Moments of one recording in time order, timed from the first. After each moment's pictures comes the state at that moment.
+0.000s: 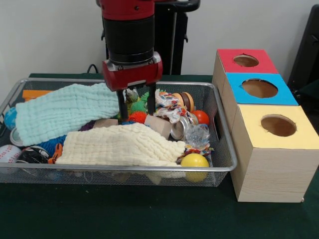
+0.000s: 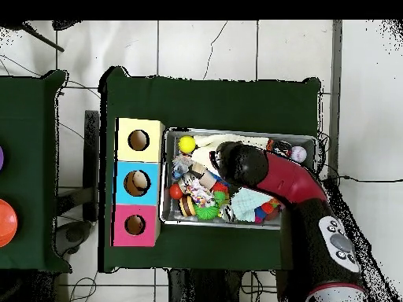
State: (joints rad) arm -0.45 -0.62 0.13 1.63 0.00 0.49 0.99
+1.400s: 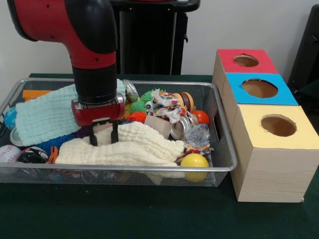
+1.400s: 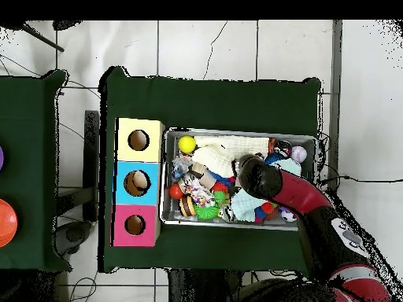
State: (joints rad) arm -0.60 -0.43 0.16 1.62 -0.11 0.26 0.99
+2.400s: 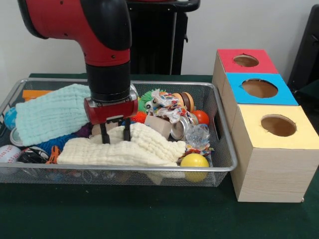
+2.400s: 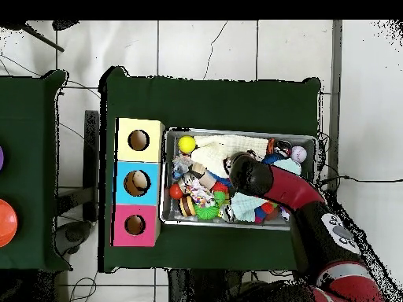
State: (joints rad) arm -0.54 -0.46 0.16 1.62 -0.11 0.28 0.99
